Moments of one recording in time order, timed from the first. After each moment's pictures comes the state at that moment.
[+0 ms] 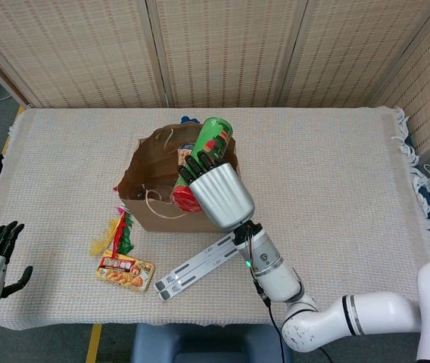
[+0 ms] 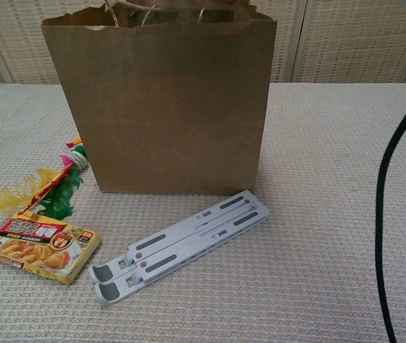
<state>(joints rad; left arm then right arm) -0.10 -1.13 -0.05 -1.60 1.48 1.47 0.04 1.02 -1.51 0.39 -1.94 -1.05 1.34 -1.04</state>
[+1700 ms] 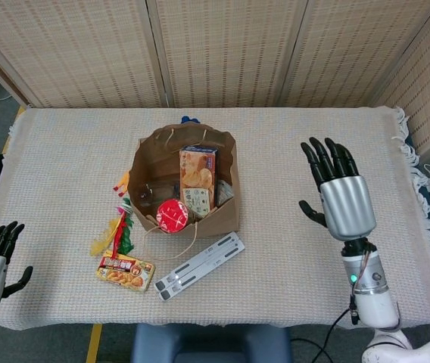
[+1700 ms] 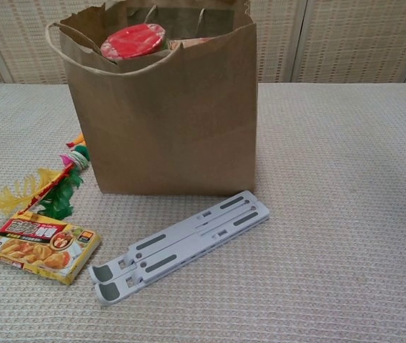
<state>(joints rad) -0.10 -1.14 -0.05 -1.60 1.47 1.48 0.06 0.57 -1.13 0.15 -2.10 -1.25 1.59 -0.62</state>
